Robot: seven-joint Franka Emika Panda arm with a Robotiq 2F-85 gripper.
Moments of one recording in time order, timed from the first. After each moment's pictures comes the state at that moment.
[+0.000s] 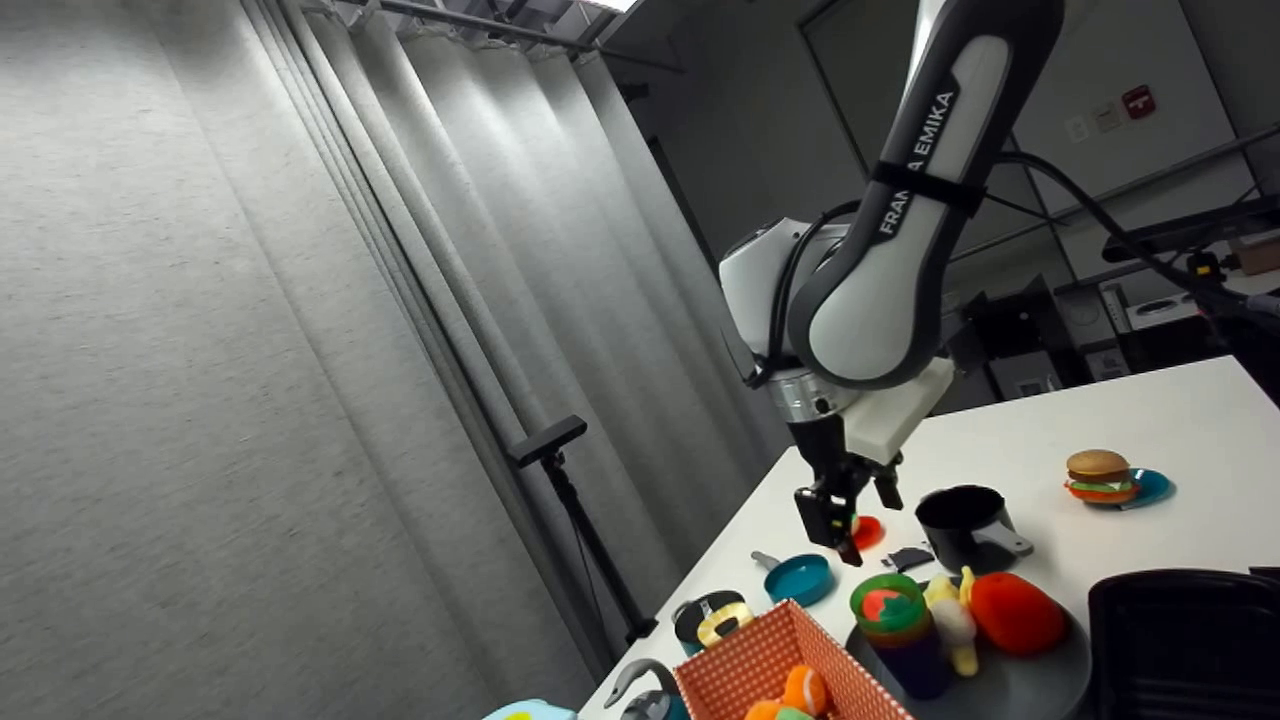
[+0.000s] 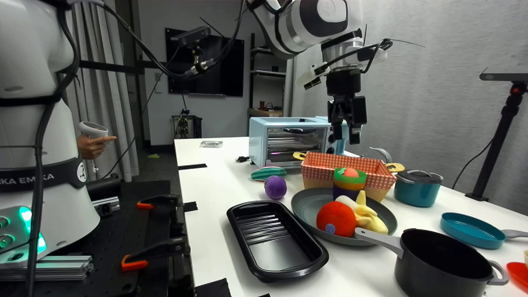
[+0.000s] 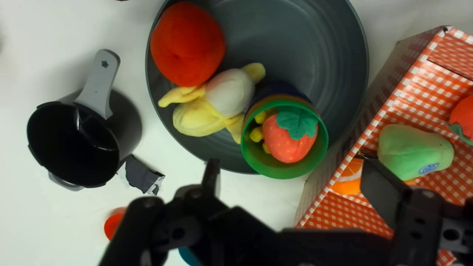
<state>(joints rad) 0.00 0.23 -0.06 -2.09 -0.21 2.45 0.38</state>
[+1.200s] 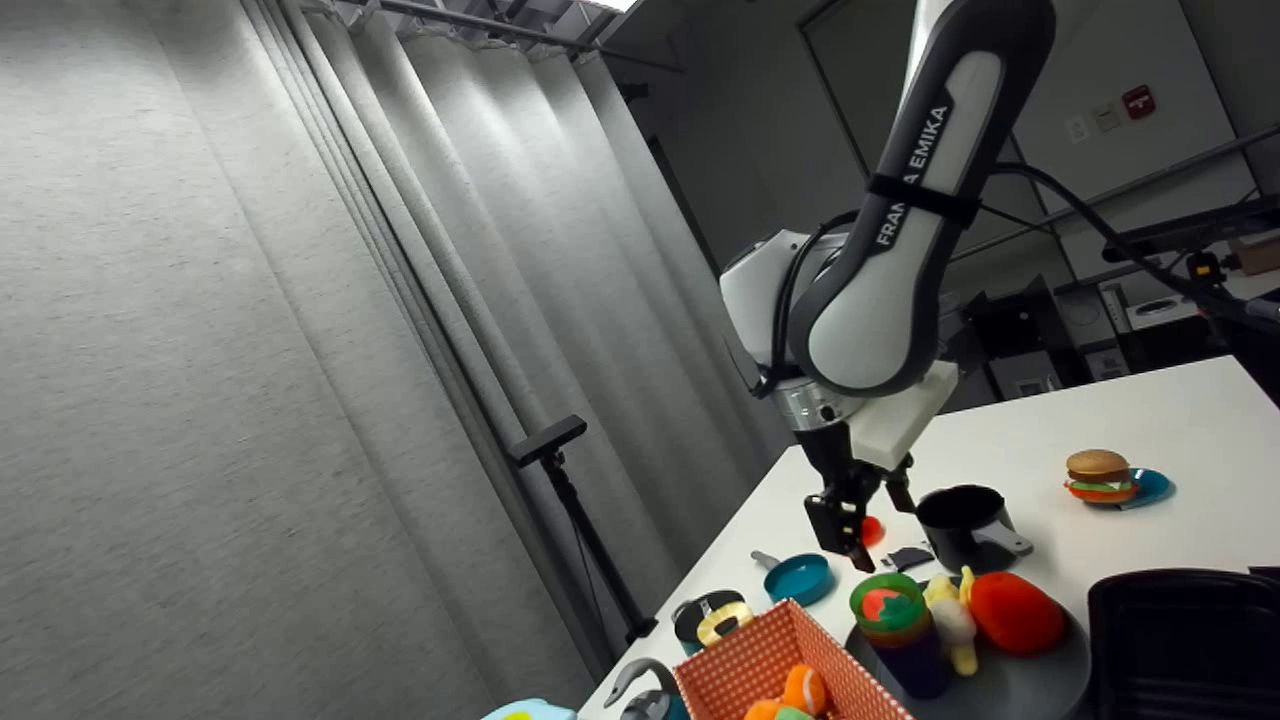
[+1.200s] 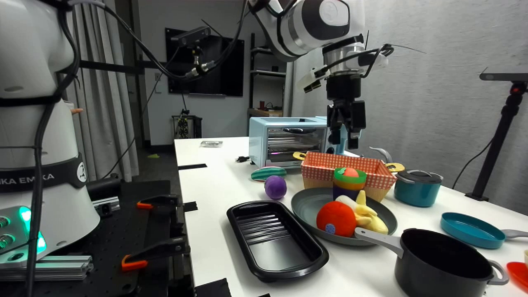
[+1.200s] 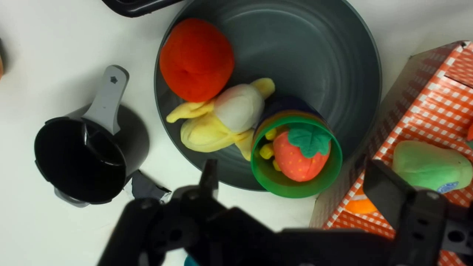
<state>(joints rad) 0.00 0.25 -0.07 -2.08 -0.21 2.41 0.38</state>
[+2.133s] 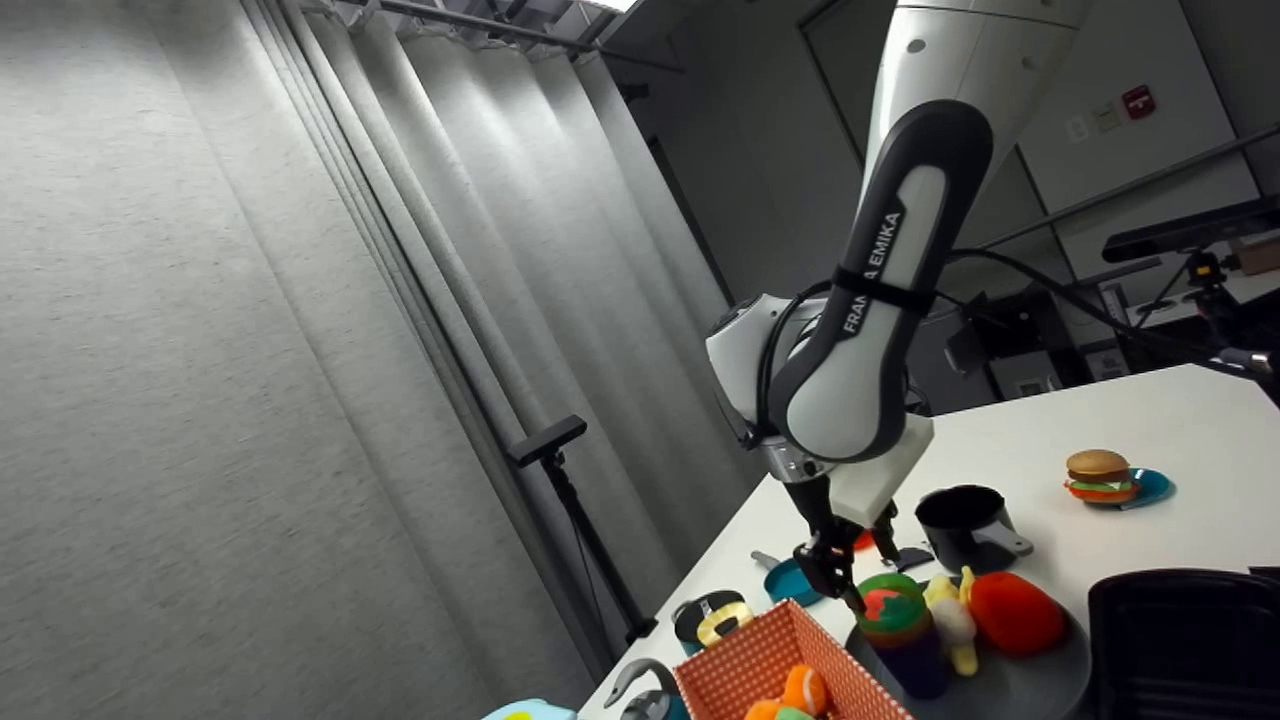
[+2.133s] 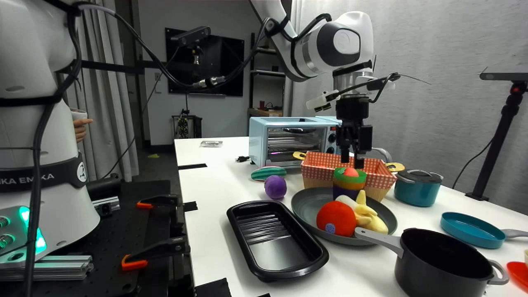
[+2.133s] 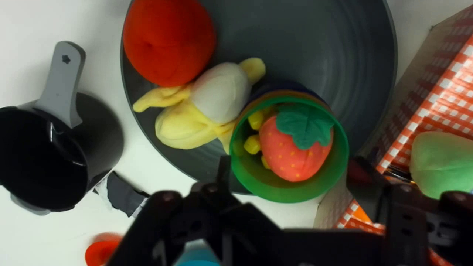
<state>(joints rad) 0.02 0.43 -0.08 -1.93 -0.21 2.43 0.41</state>
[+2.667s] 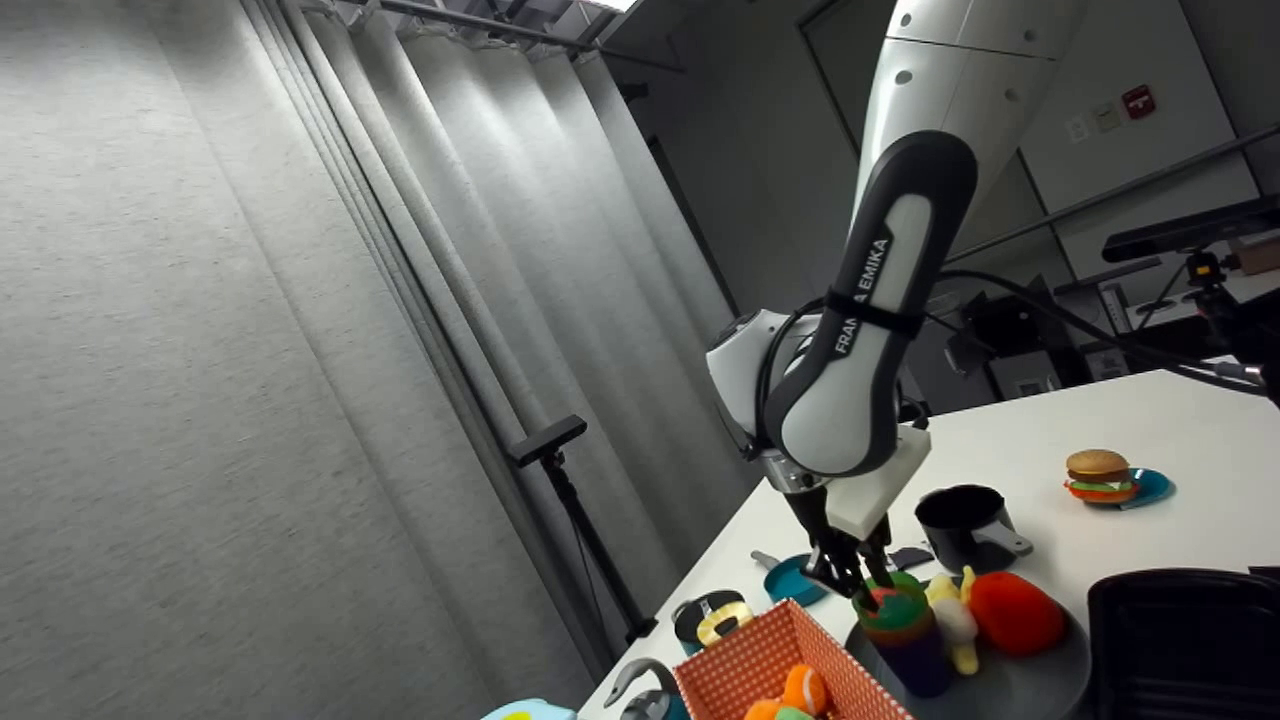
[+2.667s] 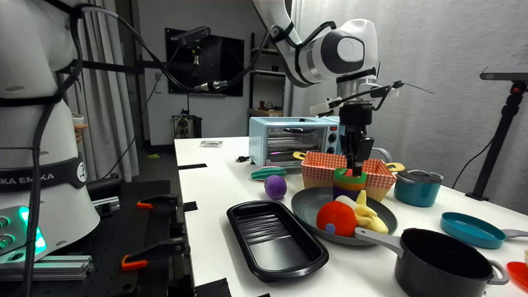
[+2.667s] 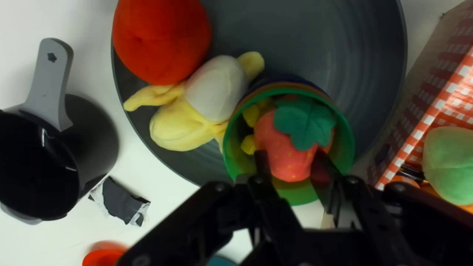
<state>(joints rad) 0.02 0.48 -0.09 -1.89 -0.19 2.43 0.42</state>
